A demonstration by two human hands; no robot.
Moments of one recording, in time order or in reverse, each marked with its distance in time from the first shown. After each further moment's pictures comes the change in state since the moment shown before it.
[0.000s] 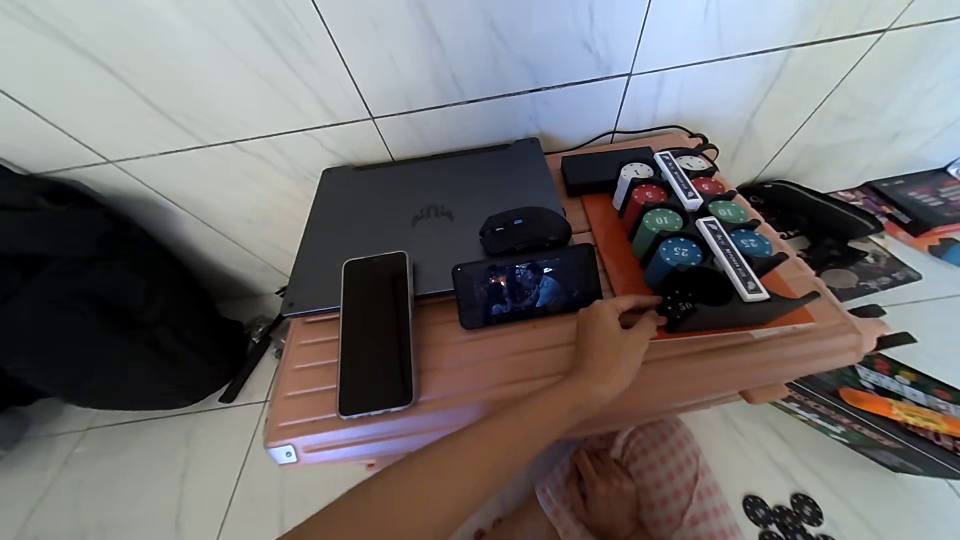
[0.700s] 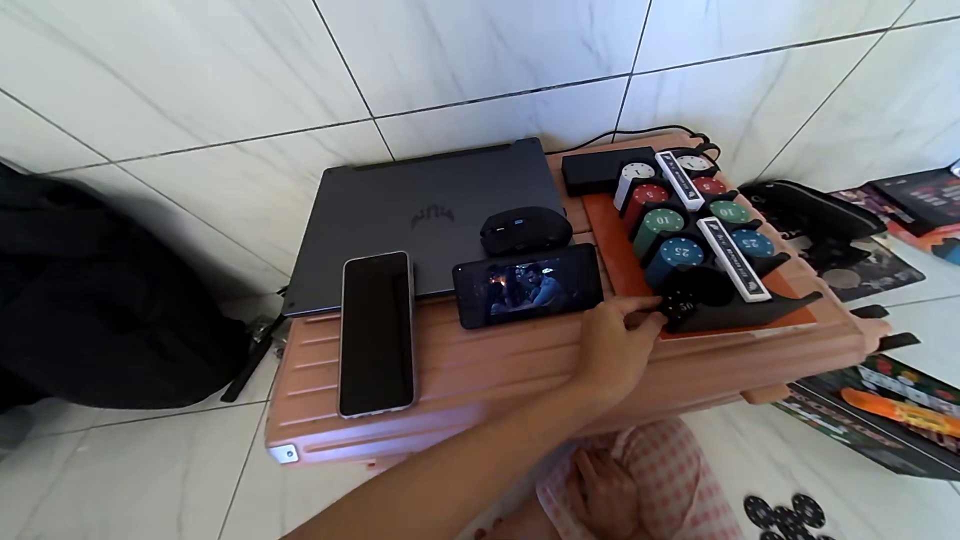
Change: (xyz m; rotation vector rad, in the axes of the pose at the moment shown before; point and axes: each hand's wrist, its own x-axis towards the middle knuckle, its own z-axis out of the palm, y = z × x) left_hand -0.001 0.002 0.002 0.026 0.005 -0.024; right_hand 0.001 0.000 0.001 0.000 -0.004 0.001
